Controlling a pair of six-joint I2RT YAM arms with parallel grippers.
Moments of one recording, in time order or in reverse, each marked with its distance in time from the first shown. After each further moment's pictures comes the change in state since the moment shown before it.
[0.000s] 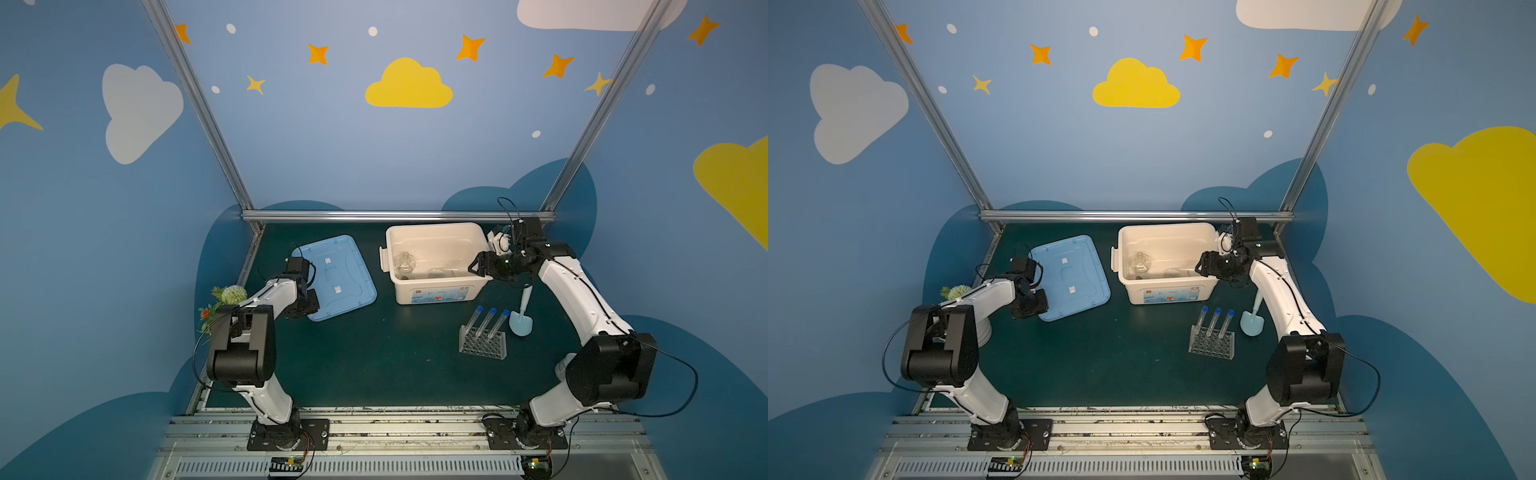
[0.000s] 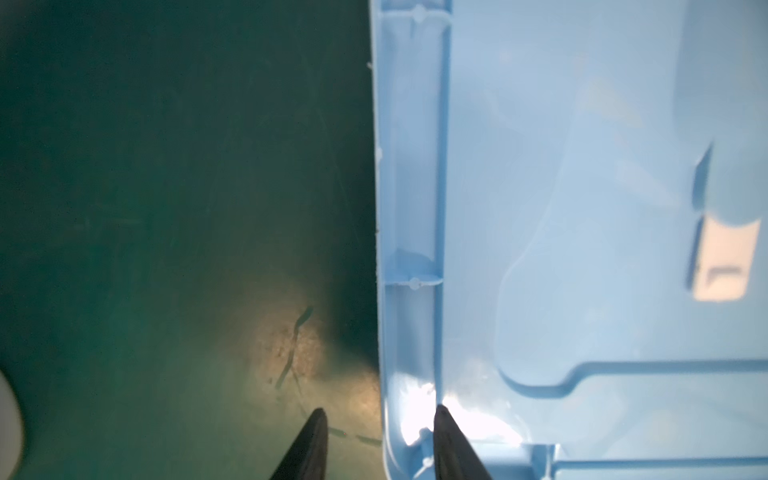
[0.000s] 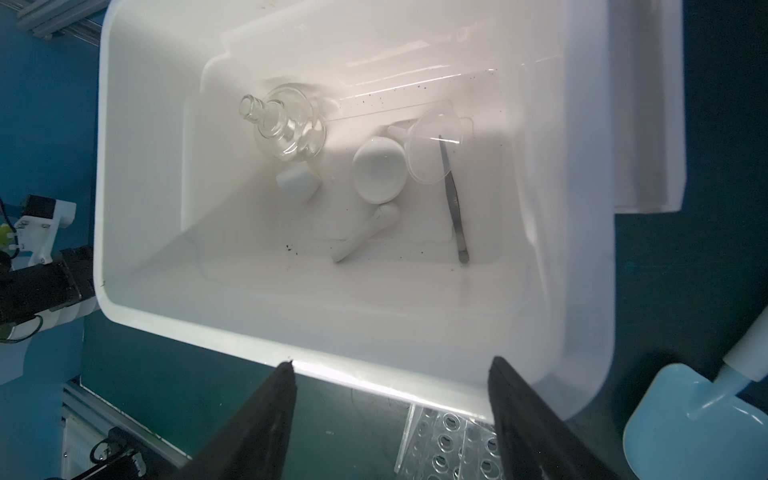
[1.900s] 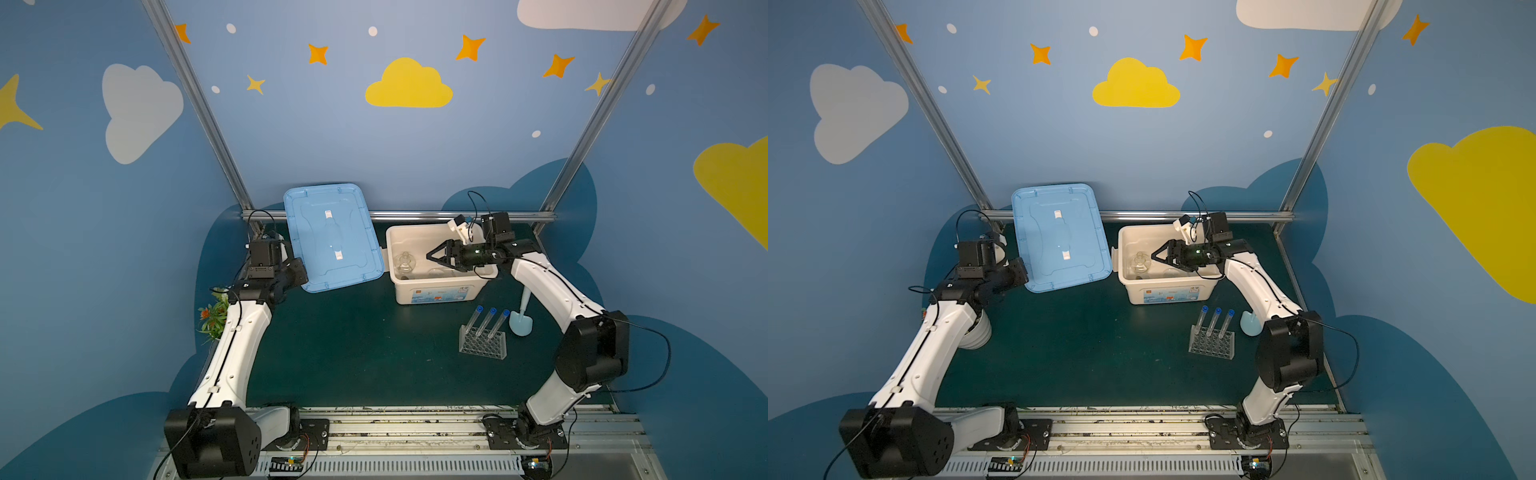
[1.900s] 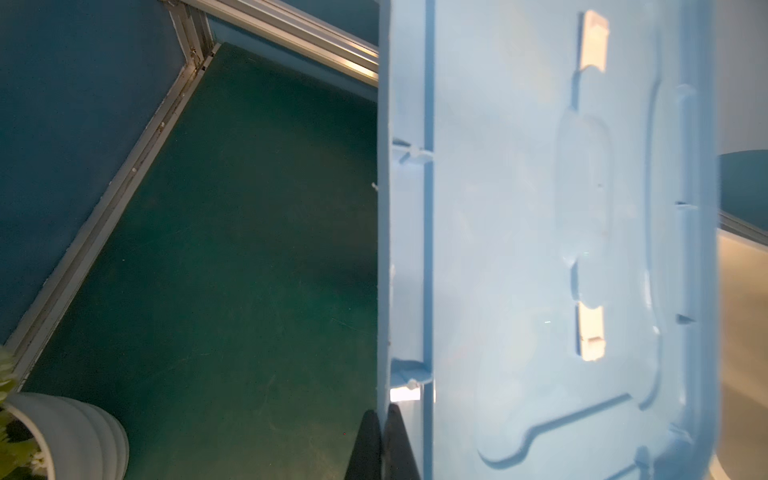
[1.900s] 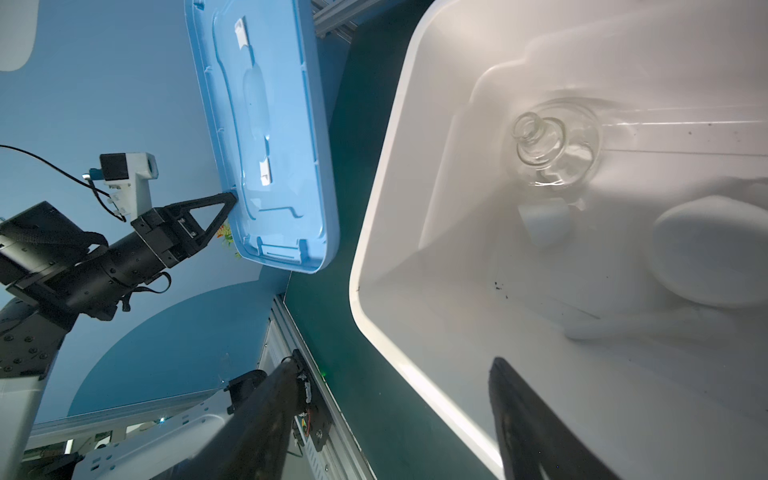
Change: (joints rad) left arm 0.032 -0.499 0.087 0.012 0.165 0.041; right arm 0.179 0.124 0.027 0.351 -0.456 0.219
